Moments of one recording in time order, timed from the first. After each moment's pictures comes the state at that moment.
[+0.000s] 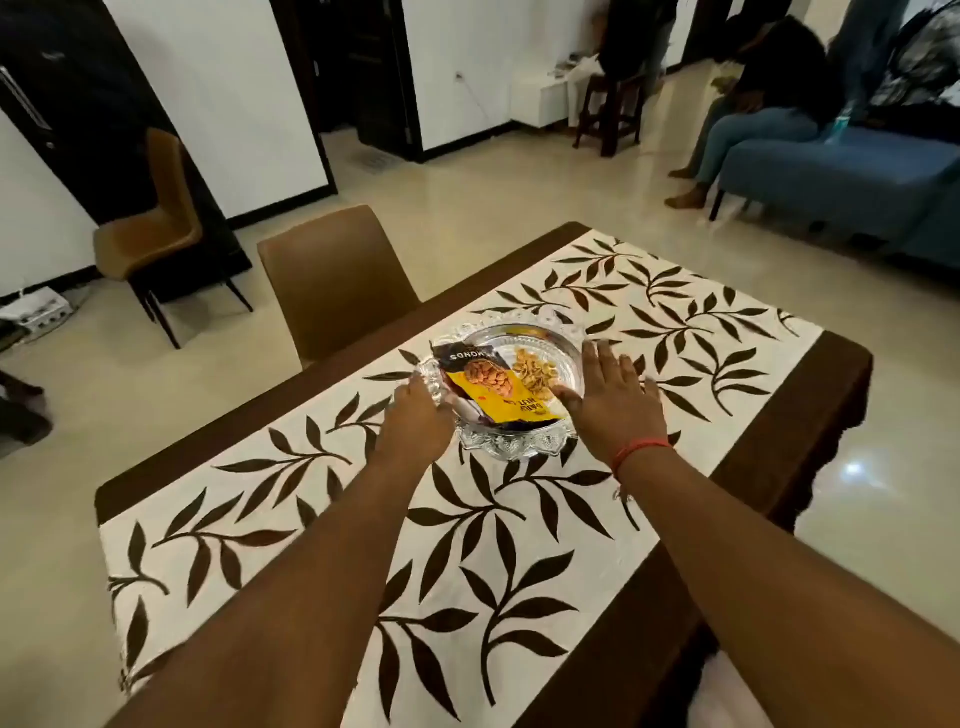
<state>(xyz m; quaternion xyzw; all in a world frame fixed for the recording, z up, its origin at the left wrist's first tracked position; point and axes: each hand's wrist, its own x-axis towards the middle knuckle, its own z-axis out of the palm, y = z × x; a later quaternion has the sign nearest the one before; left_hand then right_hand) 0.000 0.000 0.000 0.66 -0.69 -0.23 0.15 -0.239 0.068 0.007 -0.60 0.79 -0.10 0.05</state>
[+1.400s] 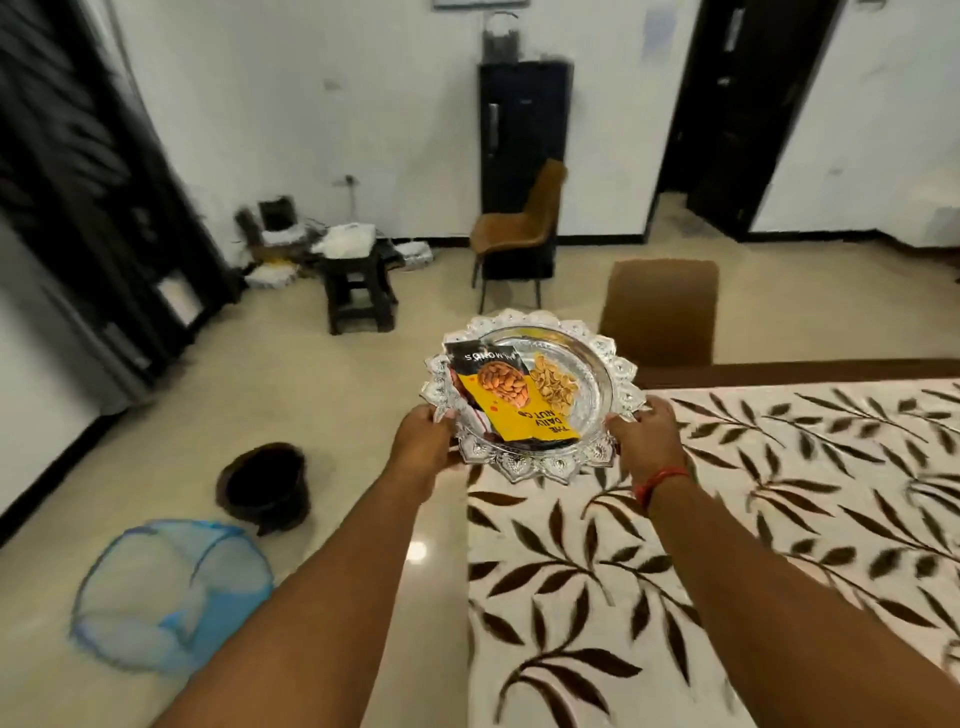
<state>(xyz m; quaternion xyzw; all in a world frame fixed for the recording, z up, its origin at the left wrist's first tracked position) 0.387 0.241 0.061 0.66 -0.22 -0.42 0.58 0.147 0.133 0.058 -0.51 0.54 -0.43 0.51</state>
